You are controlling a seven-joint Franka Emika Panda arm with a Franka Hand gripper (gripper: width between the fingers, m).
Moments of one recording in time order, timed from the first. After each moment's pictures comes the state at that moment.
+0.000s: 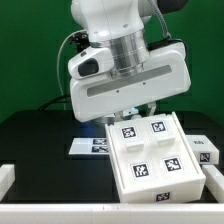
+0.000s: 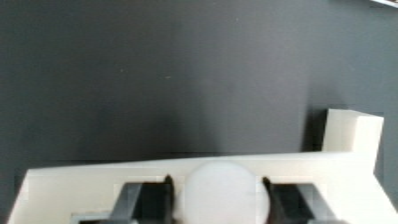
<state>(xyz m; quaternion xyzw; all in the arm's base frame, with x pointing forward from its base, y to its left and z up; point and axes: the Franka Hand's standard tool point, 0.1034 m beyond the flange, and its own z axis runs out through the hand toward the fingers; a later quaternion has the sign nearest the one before) 0.530 0.015 0.101 -0.99 -0.05 0.06 0.13</state>
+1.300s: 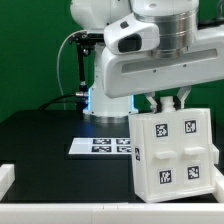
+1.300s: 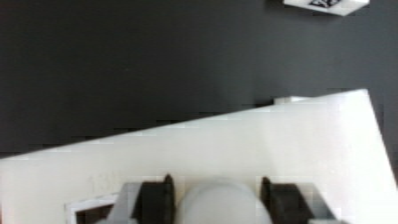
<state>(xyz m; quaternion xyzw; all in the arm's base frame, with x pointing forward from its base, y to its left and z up) 0.566 0.061 0.139 -0.98 -0.03 0.16 0.08</state>
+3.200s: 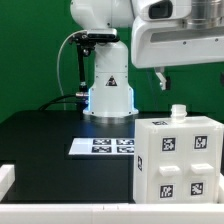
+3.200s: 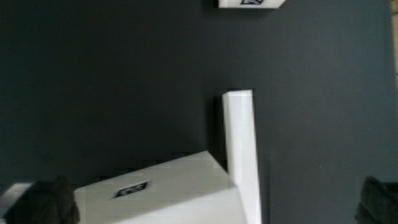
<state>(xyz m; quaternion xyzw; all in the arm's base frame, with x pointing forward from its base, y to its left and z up) 0.561 0.105 0.178 -0.98 0.03 0.16 0.06</state>
